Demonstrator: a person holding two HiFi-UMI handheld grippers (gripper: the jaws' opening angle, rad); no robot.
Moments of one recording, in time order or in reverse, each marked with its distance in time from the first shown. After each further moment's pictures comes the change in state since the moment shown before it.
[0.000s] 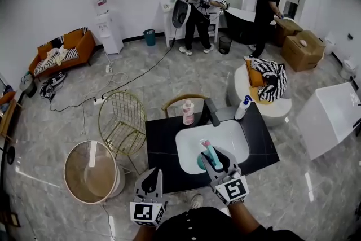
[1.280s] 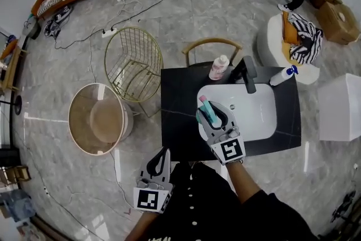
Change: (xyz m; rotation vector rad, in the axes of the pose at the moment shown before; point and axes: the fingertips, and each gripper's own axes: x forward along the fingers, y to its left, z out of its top) left arm 0.025 0.051 -0.064 -0.089 0.195 0.088; right arm 0.151 0.025 -0.130 0.071 0.145 0.171
